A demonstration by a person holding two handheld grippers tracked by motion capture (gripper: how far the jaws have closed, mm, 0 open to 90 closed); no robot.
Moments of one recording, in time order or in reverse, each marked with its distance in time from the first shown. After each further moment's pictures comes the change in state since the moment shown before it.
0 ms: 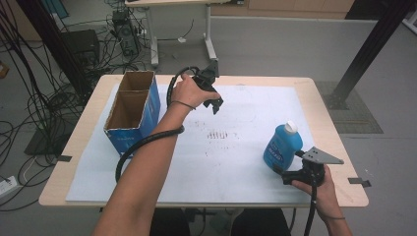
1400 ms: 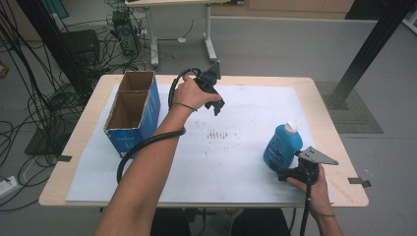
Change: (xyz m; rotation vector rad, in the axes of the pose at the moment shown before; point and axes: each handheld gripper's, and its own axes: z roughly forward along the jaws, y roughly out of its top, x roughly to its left) left arm -0.005 0.001 0.006 0.009 0.001 0.008; right arm 0.004 -0.017 0.016 -0.051 -0.033 0.045
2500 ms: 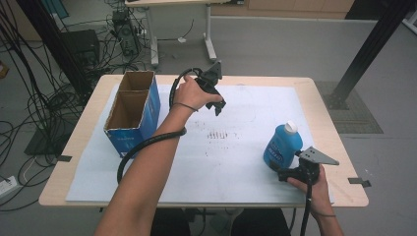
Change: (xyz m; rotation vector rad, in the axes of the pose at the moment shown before) left arm -0.003 0.000 -0.003 -0.007 -0.002 0.003; right arm -0.001 -0.001 -0.001 -0.012 0.004 -0.006
